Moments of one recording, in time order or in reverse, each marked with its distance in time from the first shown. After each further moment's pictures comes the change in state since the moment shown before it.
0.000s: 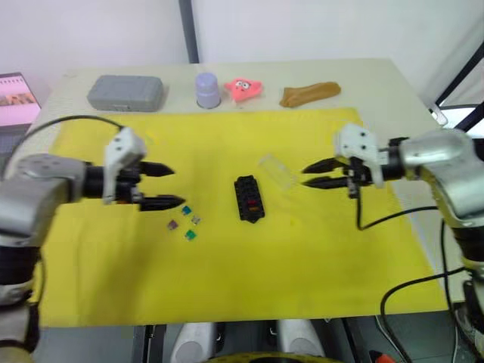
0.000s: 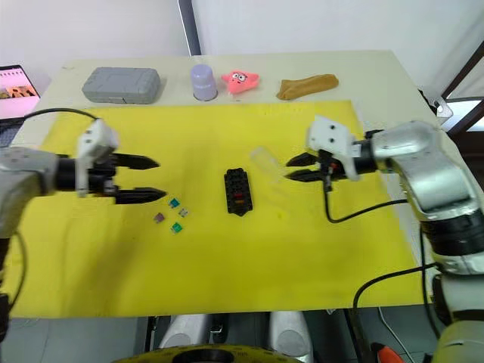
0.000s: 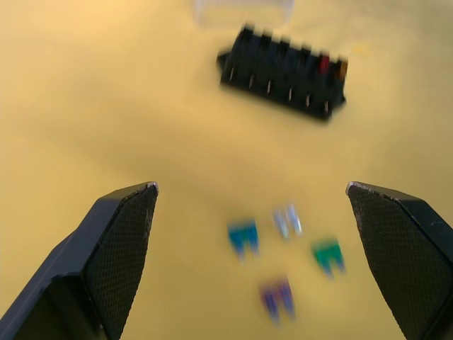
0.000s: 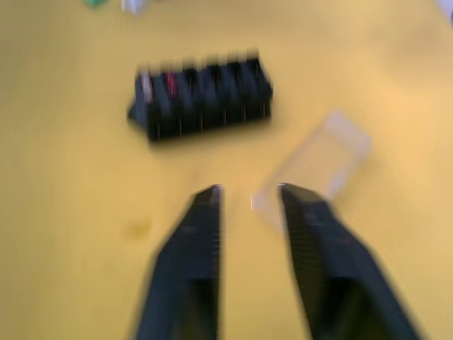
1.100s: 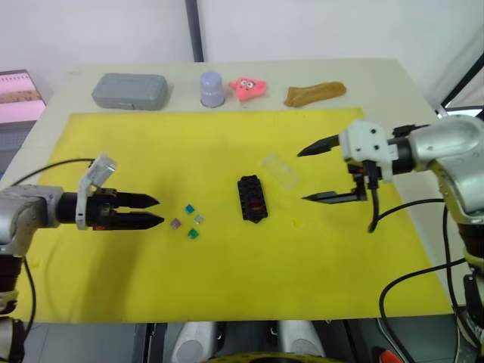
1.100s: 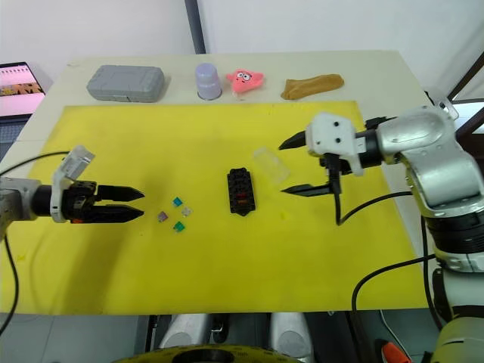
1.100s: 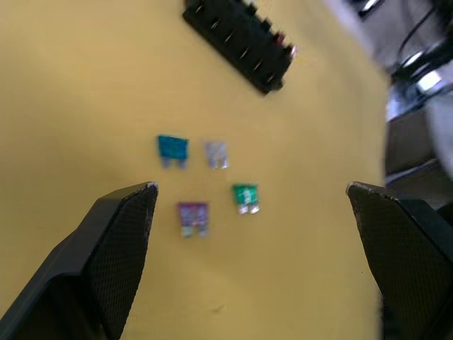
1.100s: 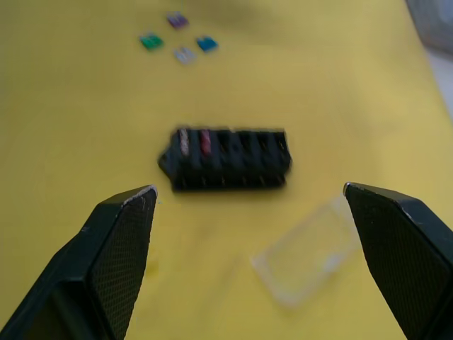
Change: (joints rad) left arm -0.043 -0.073 -0.071 0.282 -0.153 0.215 -0.156; right arm -0.085 0.132 0.005 -0.169 0.060 0.048 0.016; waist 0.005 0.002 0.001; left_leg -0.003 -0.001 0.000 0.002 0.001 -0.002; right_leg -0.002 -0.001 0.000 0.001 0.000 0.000
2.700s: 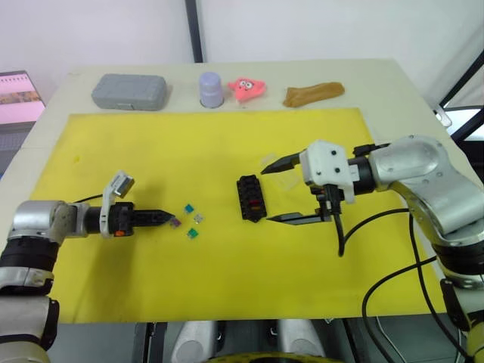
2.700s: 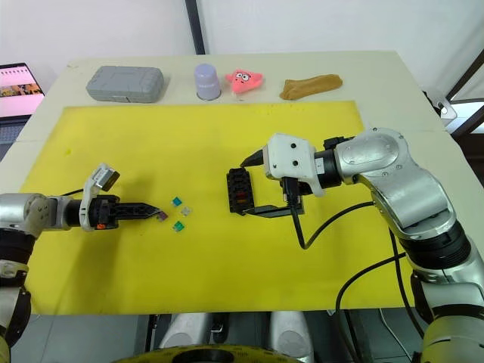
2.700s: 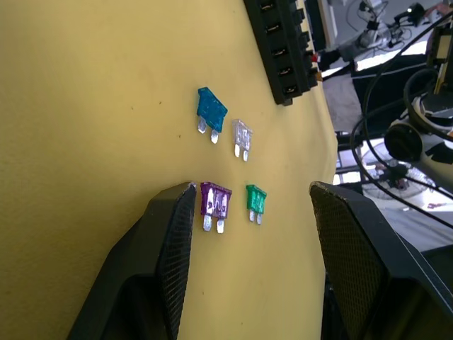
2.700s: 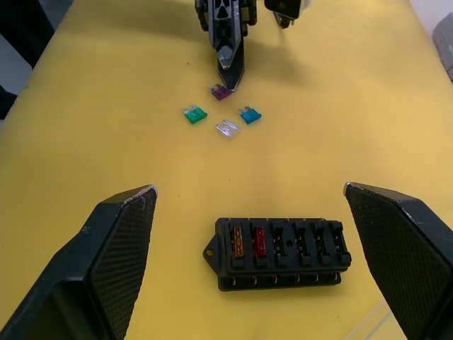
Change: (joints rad) left arm -0.098 -0.120 -0.133 0.311 0.050 0.101 -0.049; right arm 0.014 0.062 0.062 -0.184 0.044 0.144 -0.139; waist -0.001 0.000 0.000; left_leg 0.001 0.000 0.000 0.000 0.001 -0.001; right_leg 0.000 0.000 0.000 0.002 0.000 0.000
